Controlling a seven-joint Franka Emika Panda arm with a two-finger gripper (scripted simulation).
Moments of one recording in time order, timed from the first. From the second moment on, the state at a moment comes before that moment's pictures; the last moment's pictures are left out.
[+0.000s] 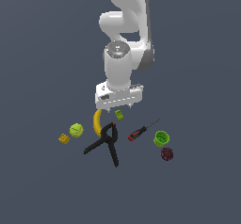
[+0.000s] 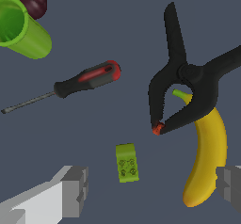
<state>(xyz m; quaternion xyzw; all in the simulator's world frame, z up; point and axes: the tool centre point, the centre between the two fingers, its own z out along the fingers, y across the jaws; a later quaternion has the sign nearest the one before) -0.034 -0.006 0.147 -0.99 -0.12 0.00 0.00</state>
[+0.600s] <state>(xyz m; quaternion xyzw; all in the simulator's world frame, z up) -0.079 -0.009 0.076 -0.98 -0.18 0.00 0.00</state>
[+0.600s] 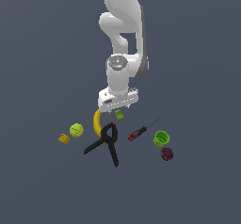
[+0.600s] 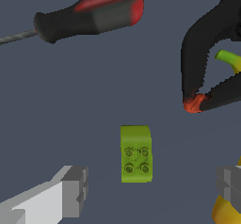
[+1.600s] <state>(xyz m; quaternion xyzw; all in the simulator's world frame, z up) -0.091 -0.010 0.038 -0.98 -0.19 0.00 0.00</state>
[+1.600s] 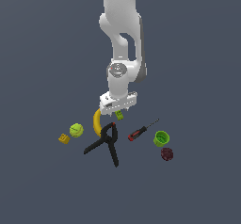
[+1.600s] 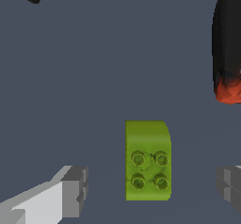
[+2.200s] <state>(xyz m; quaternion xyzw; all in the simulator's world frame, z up) -0.092 -0.010 0.013 -0.98 -0.19 0.00 0.00</state>
